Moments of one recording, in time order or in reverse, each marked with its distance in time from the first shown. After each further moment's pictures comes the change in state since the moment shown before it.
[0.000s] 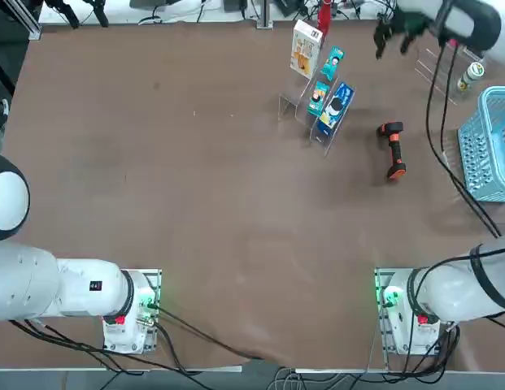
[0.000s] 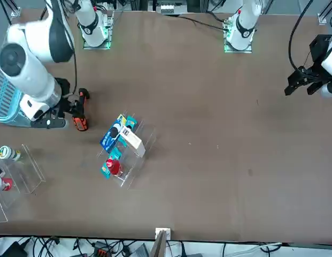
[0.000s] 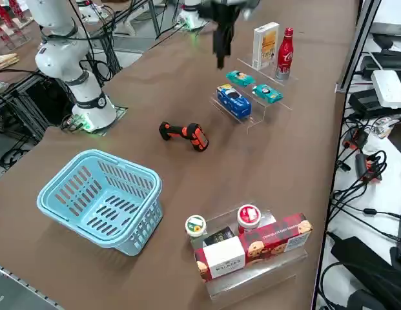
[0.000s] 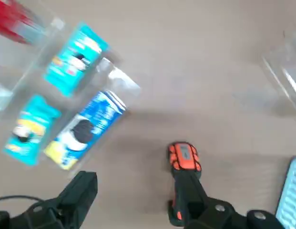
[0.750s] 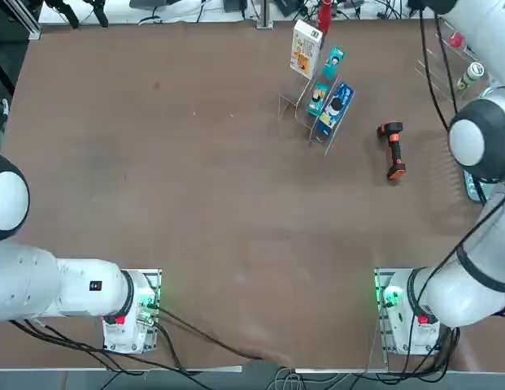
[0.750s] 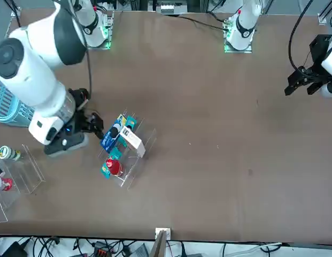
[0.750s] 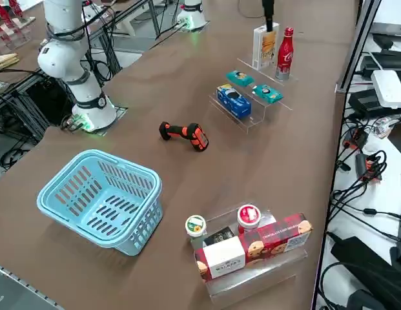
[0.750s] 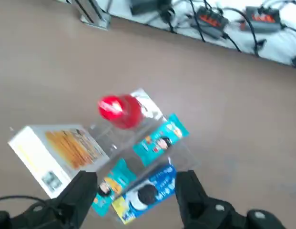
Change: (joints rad) arm 0.116 0.331 0.001 0.542 0.100 -0.012 -0.096
